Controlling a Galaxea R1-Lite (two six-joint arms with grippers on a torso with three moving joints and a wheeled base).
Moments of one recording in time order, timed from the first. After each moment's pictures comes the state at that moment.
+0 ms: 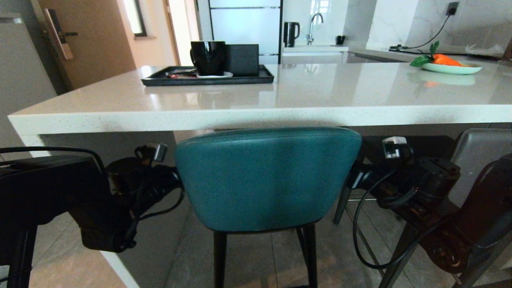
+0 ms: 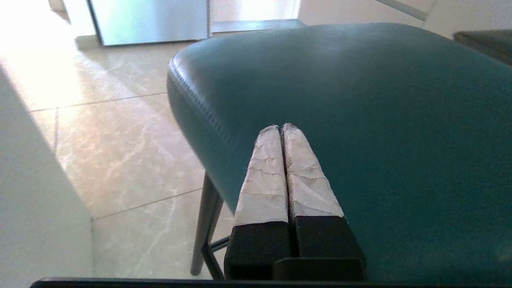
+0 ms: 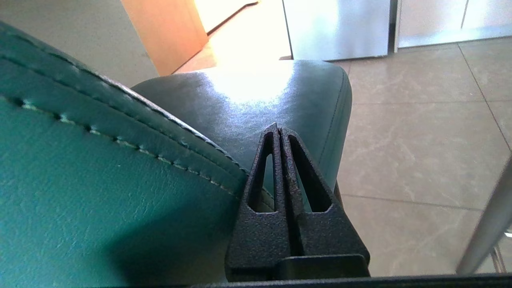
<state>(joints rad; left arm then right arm) -0.20 2.24 -0.76 -1.52 -0.35 -0.16 0.31 2.07 -0.55 -1.54 0.23 0.18</state>
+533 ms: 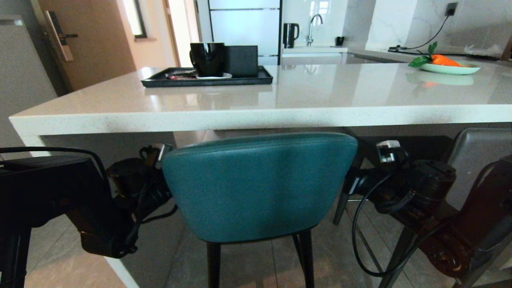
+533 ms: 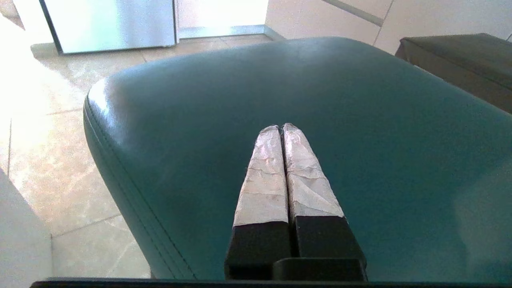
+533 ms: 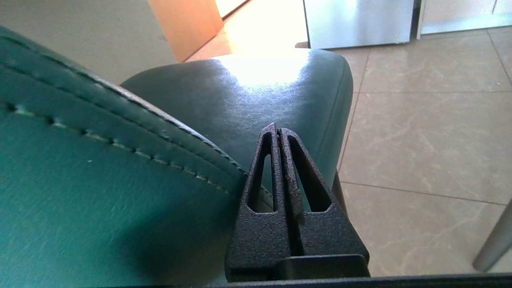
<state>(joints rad) -0.22 2.21 -0.71 -1.53 -0.36 -0.16 0.31 2.07 -0.53 -1.52 0.25 0.18</state>
